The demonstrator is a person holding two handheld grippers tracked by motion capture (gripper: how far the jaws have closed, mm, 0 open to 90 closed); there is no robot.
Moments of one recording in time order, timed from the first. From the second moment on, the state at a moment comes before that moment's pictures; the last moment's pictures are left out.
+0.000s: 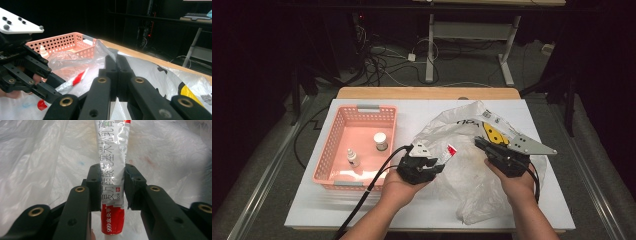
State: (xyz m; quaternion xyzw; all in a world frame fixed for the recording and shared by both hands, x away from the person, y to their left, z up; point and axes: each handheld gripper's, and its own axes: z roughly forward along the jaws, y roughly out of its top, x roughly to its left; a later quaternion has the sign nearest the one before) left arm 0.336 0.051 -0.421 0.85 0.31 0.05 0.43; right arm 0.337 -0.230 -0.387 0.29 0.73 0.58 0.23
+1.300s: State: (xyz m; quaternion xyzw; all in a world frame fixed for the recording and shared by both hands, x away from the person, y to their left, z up) left arm 0.383 -0.029 -0.462 0.85 0.33 0.09 0.41; right arm 0.342 -0.233 -0.388 0.30 0.72 0.58 0.23
